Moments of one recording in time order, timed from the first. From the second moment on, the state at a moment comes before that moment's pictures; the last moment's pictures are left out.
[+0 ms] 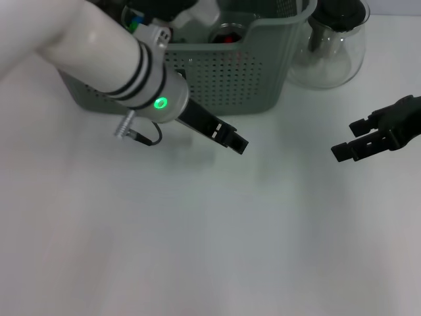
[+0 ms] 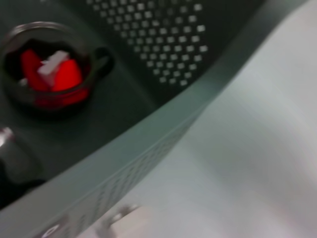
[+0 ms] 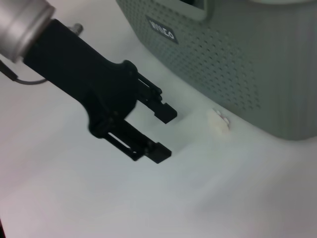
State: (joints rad) left arm -0.67 -2.18 1.53 1.21 2.52 1.28 -2.84; right arm 0.61 2.02 -0.97 -1.17 -2.35 -1.76 2.21
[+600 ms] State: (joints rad) left arm -0.72 -2.18 1.60 1.10 2.54 1.16 -2.98; right arm 0.63 2.01 -0.97 -1.17 -2.38 -1.77 2.16
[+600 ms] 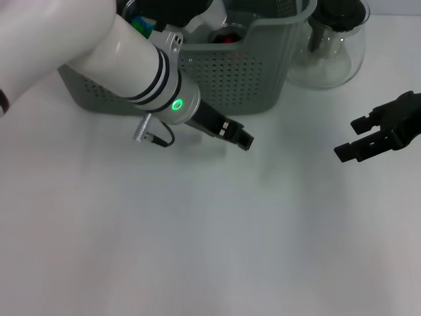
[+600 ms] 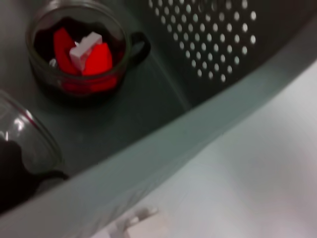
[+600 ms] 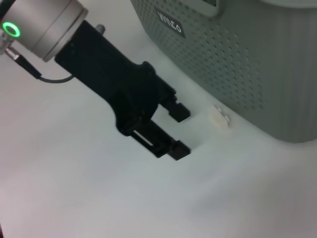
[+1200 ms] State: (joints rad) left arm -0.65 -2.17 1.41 1.18 2.44 1.31 -2.69; right arm 0.62 2.02 -0.96 -1.16 -2.38 -1.77 2.14
